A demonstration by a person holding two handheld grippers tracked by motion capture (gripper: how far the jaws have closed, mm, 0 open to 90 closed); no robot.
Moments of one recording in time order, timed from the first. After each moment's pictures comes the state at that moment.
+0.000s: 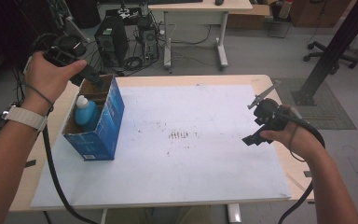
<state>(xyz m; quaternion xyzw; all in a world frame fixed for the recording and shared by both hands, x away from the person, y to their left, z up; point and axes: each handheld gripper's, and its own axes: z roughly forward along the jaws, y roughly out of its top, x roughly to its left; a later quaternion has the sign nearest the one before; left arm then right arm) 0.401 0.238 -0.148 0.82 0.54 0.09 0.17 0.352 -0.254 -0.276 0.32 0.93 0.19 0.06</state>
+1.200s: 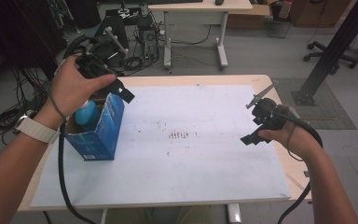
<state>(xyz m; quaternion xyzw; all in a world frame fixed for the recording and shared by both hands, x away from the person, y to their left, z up) 0.366 0.160 -0.146 0.90 0.37 0.09 0.20 0.354 -0.250 -0.275 0.32 0.93 0.19 0.06</state>
